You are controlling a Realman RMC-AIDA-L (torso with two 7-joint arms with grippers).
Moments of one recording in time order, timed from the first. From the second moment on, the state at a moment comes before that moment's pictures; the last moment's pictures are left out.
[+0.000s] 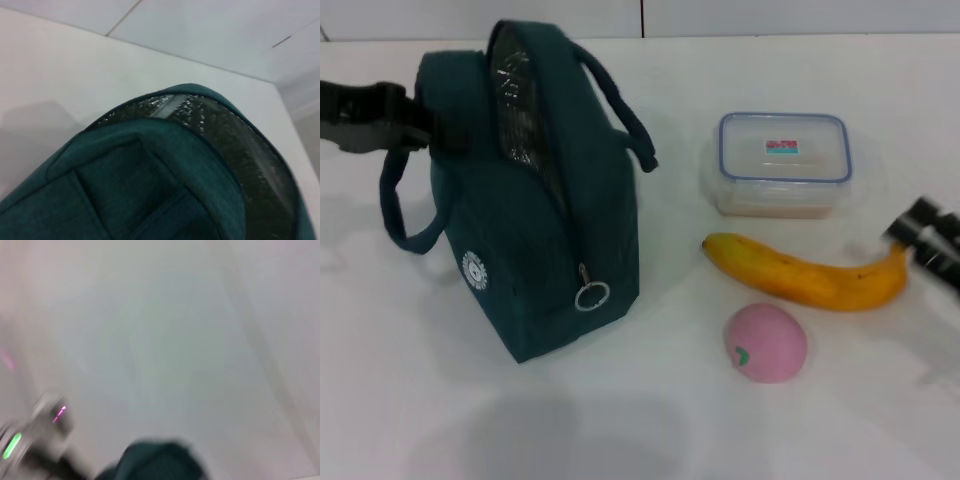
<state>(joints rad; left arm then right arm) -0.63 -1.89 0.68 1.03 2.21 1.83 -2.61 0.31 2.01 -1.00 -0.09 -1.13 -1.70 1.02</state>
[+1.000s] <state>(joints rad) -0.66 -1.89 0.68 1.03 2.12 1.87 -2.59 0.53 2.03 -1.02 -0.04 -0.95 -1.16 1.70</state>
